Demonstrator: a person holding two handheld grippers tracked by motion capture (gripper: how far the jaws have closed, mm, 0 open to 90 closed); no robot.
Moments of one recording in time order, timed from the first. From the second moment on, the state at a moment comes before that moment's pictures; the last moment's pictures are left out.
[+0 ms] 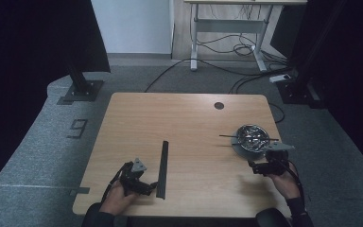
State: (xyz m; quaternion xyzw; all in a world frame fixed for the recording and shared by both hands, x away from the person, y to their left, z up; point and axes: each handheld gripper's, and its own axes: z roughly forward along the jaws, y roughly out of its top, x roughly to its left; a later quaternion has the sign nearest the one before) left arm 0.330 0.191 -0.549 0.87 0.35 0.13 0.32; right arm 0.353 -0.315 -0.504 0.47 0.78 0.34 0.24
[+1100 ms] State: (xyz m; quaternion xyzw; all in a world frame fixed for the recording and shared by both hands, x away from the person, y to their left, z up) left arm 0.330 0.192 -0.549 0.87 0.35 0.13 0.32; right arm 0.349 -0.211 -0.528 0.36 0.85 0.33 0.17
